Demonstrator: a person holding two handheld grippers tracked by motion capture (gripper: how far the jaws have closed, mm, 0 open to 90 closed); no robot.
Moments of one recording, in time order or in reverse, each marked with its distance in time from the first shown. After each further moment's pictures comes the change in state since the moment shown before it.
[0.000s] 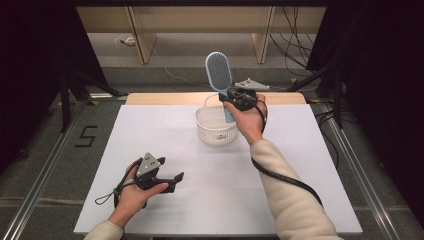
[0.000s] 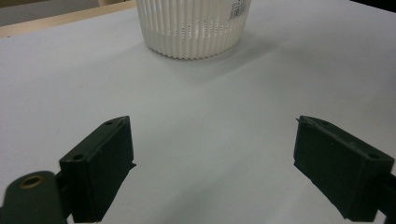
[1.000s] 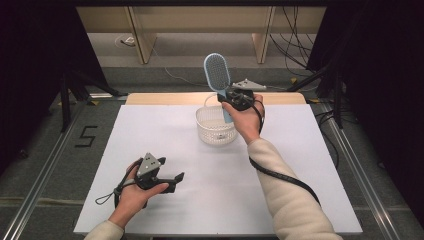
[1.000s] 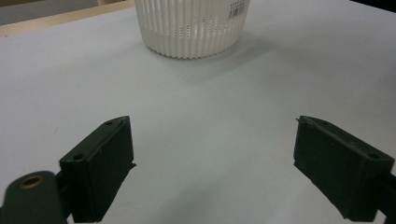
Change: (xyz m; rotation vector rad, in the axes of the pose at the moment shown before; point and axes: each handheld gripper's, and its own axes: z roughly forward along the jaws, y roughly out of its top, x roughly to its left) left arm 0.000 0.000 0.001 0.004 -0.004 0.003; right arm 0.000 -0.003 0.010 0.017 -0.009 -0.001
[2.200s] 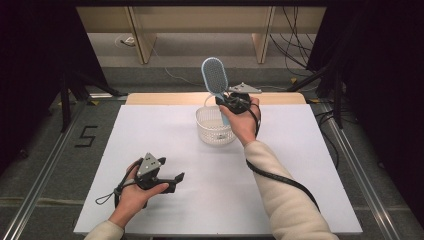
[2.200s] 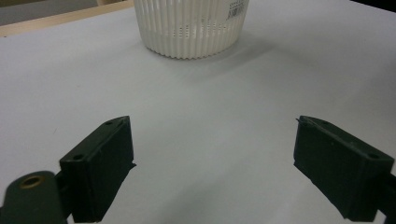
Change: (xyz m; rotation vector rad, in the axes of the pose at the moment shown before) left arm 0.000 0.000 0.000 0.000 -0.002 0.002; right arm 0.003 -0.012 0.011 0.004 -0.015 -0.019
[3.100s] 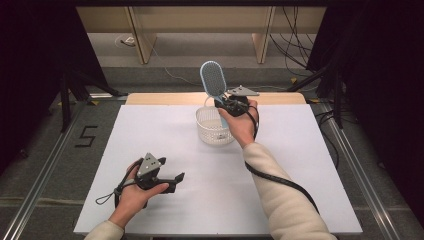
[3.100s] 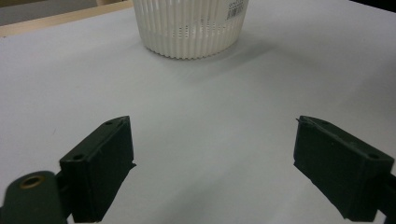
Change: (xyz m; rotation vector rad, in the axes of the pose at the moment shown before) left arm 0.000 0.000 0.000 -0.001 -0.001 0.001; right arm 0.002 -0.009 0.006 0.016 0.002 -0.002
